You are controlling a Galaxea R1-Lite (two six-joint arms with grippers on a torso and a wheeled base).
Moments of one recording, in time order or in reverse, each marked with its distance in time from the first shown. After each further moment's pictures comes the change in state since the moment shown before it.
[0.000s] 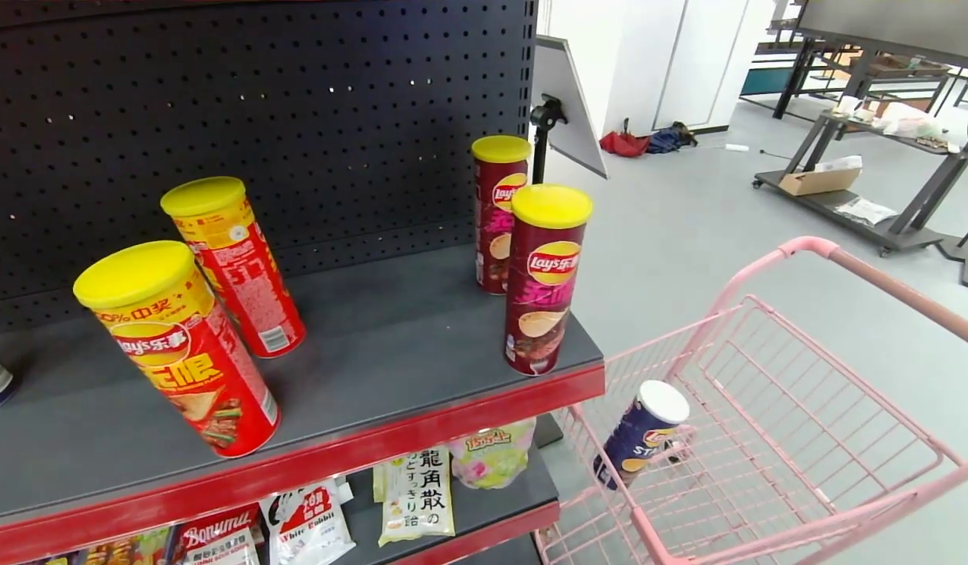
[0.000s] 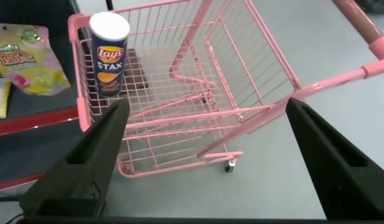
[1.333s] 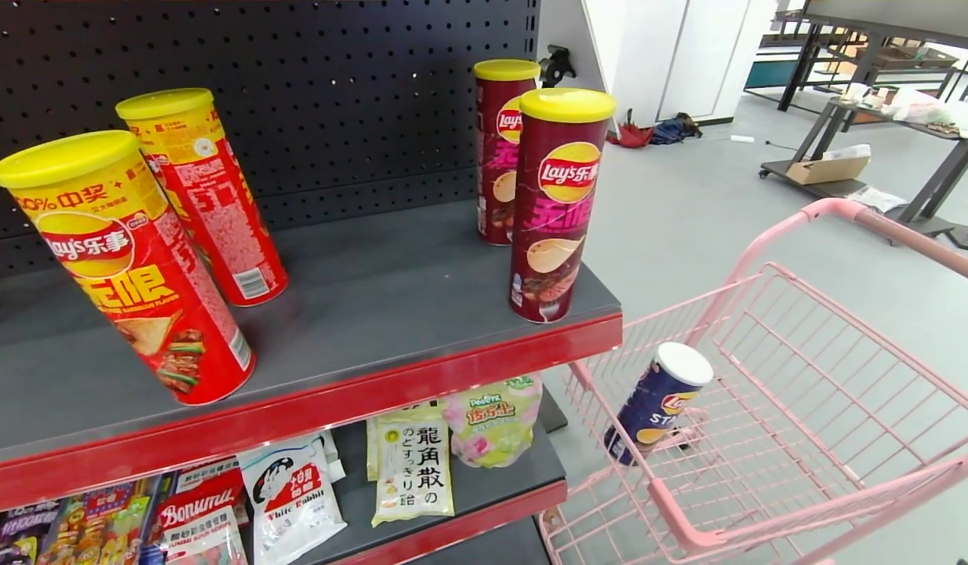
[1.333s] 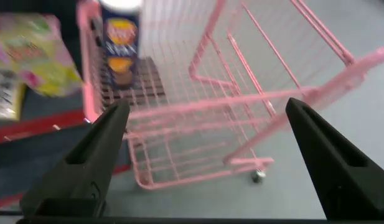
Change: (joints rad) left arm -0.008 -0.044 0.193 -0.195 -0.061 -0.033; right arm 0.031 -0.059 0.092 -0.120 0.034 0.083
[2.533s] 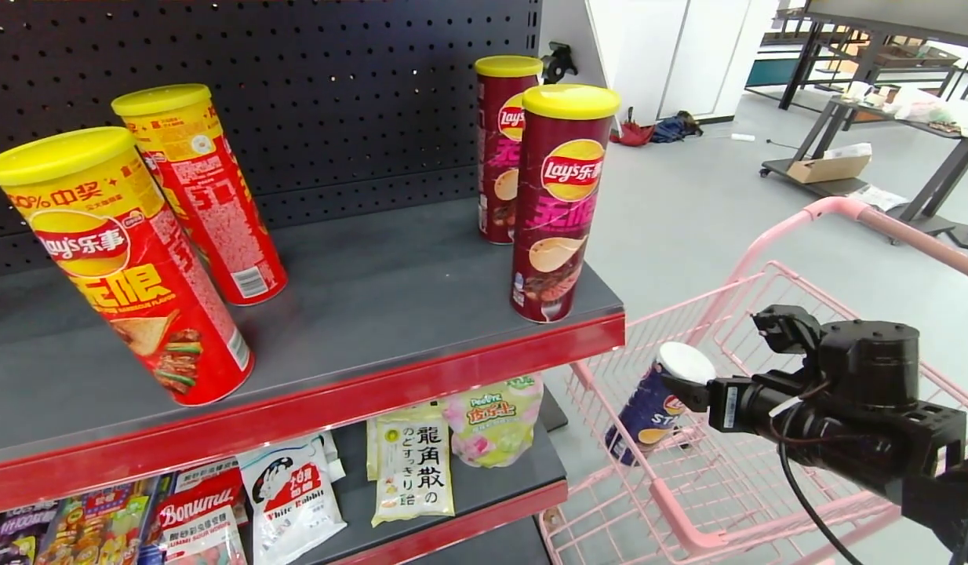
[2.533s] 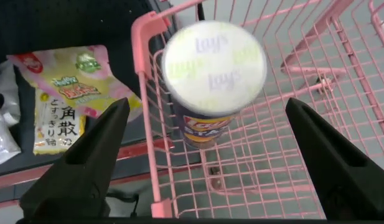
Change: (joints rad) left arm 0.000 0.000 0.053 -0.006 0.005 -0.098; right arm 0.069 1.421 -0.245 -0.929 0.171 0.229
